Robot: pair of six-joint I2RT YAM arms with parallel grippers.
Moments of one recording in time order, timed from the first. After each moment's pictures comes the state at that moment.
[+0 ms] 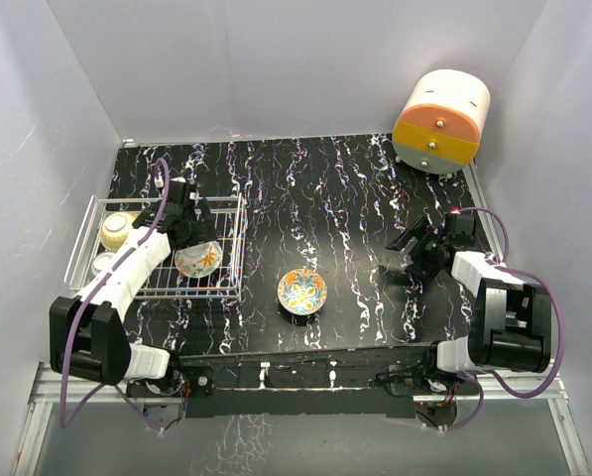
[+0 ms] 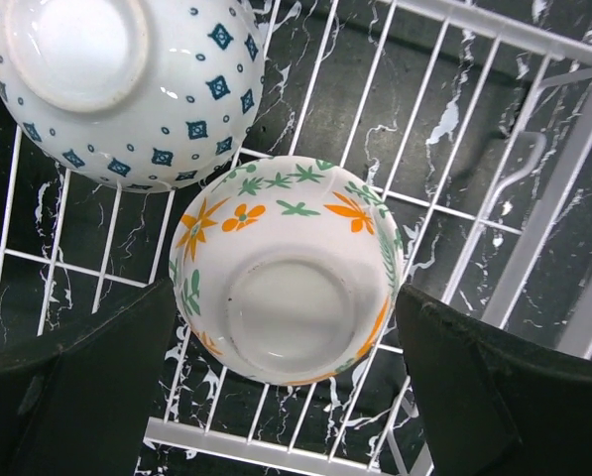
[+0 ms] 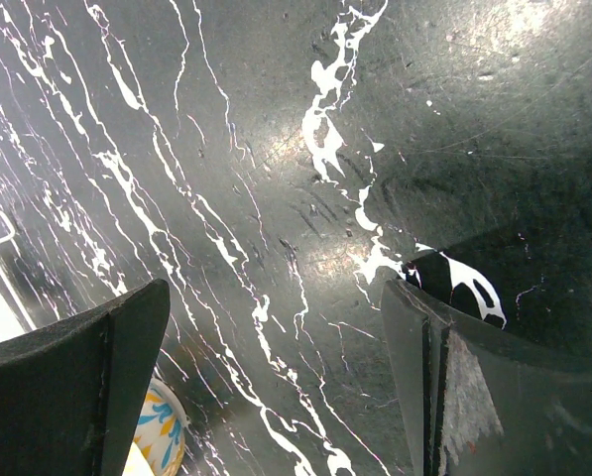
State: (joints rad) left arm -0.22 1.33 1.01 -0.66 -0.28 -0.42; right arm -0.18 1.38 0.61 -0.15 -0.40 0.63
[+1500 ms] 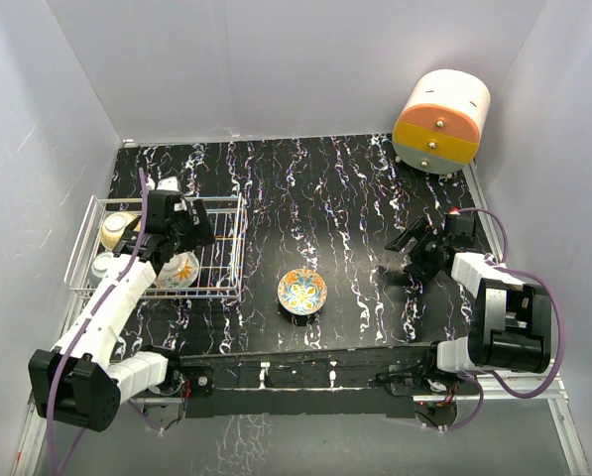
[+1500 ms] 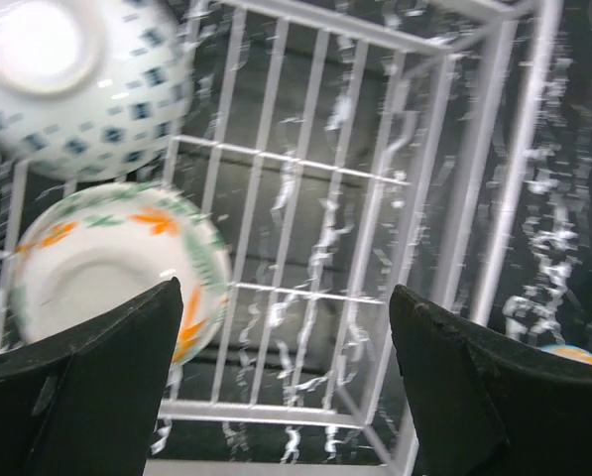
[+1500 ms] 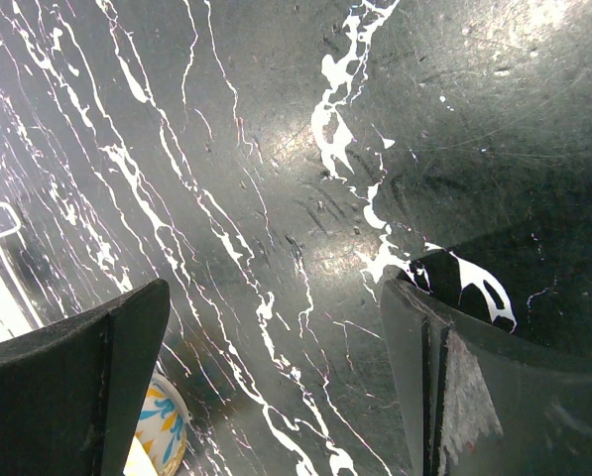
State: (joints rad) left arm -0.22 1.10 0.94 -0.66 -0.19 -0.41; right arm -0.18 1.38 0.60 -0.13 -0.42 0.63
